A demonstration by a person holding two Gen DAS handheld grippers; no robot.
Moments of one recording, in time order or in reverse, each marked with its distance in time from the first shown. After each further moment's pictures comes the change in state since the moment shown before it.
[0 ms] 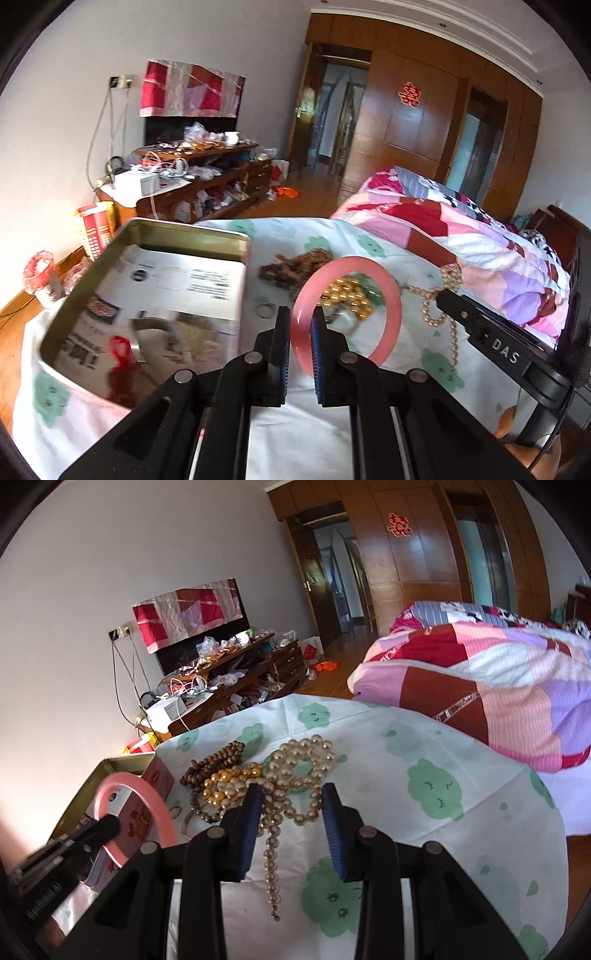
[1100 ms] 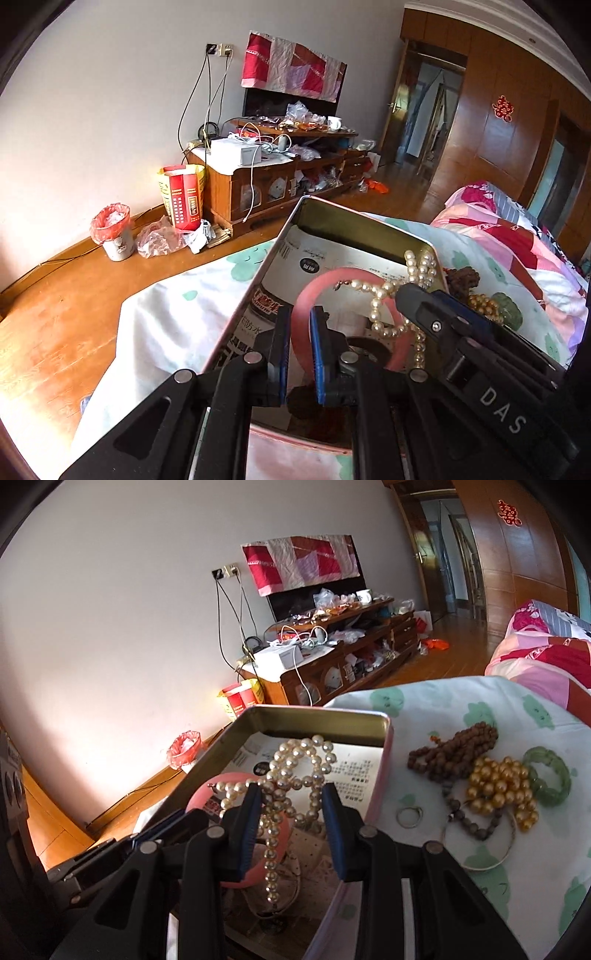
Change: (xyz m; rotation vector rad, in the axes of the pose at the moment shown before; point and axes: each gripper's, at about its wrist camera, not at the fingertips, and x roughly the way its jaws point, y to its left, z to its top) left arm 0.007 0.112 -0.004 -0.182 0.061 0.292; right arm 0.075 0.175 -0.021 -0.172 0.165 0.357
